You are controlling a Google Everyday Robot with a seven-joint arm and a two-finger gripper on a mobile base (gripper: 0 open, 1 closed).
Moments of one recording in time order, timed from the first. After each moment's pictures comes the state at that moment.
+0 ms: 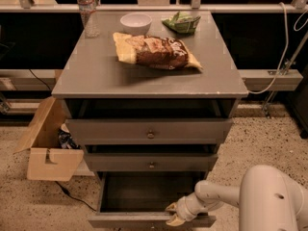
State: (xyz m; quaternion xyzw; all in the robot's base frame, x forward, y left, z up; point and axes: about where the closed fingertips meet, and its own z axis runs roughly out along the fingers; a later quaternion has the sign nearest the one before) arm 0.439 -0.073 0.170 -0.66 0.67 0.29 0.19
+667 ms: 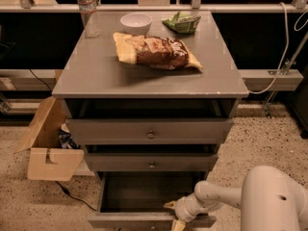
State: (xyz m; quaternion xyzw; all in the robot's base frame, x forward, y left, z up) arm 0.437 -0.074 0.173 -0.66 0.67 0.30 0.19
